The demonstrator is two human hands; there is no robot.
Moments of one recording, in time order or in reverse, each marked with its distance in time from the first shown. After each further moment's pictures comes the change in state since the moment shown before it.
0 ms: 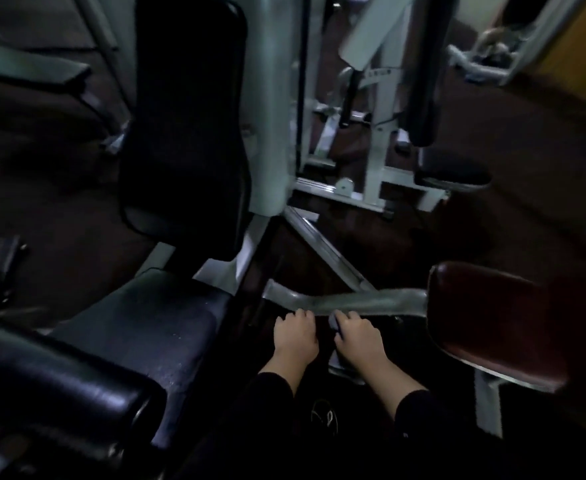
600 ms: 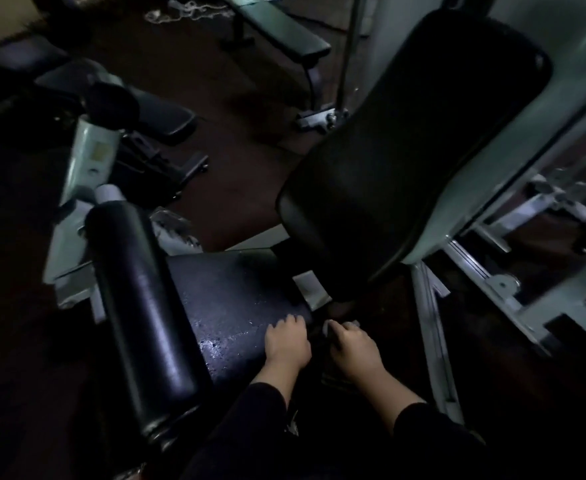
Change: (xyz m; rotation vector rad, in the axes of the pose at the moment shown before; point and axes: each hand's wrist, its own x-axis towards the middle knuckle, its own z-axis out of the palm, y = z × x) left_hand 0.043 -0.165 -0.029 -0.369 -0.005 -0.734; right_hand 0.163 -0.167 -0.019 -0.192 -0.167 -0.704
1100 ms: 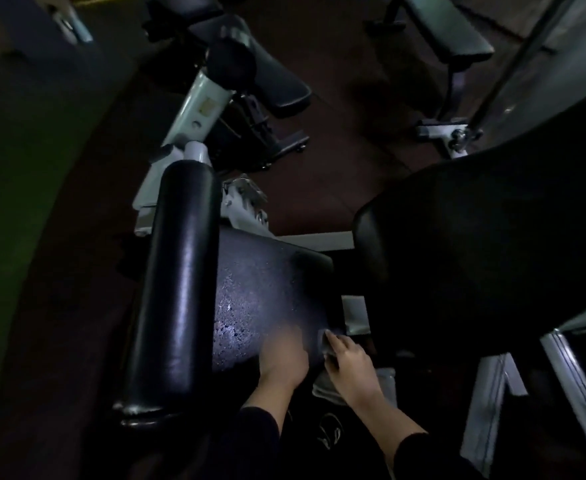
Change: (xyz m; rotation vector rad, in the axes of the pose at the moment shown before) left_hand 0.052 -0.038 0.019 -0.196 0.030 -0.402; right_hand 0.114 -0.010 0.042 0.000 -0.002 -0.459
